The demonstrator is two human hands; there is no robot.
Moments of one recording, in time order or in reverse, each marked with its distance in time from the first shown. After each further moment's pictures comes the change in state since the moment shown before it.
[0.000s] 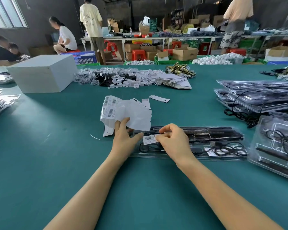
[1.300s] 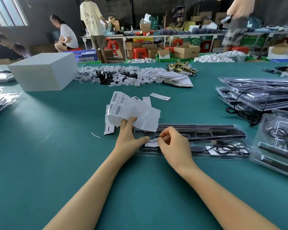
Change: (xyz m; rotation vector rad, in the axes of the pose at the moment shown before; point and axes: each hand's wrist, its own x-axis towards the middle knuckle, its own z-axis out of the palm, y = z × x) left_hand -0.010 0.008 -0.002 0.071 -0.151 0.035; right_hand -0.009 0.020 0.007 -0.222 0.057 -0.203
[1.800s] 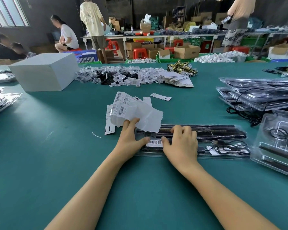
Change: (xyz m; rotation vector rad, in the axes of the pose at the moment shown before) left_hand -0.001 0.002 -0.003 0.089 -0.068 0.066; right_hand 0.004 0.007 -0.001 -0.536 0.136 0.006
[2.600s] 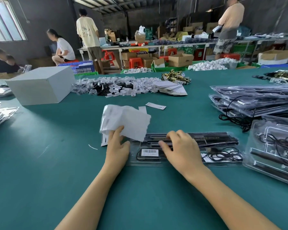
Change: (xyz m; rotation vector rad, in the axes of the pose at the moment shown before) left_hand 0.000 -0.006 -0.006 -0.247 0.269 -0.081; right_hand 0.011 0.014 -0.028 -0.045 -0.049 -0.224
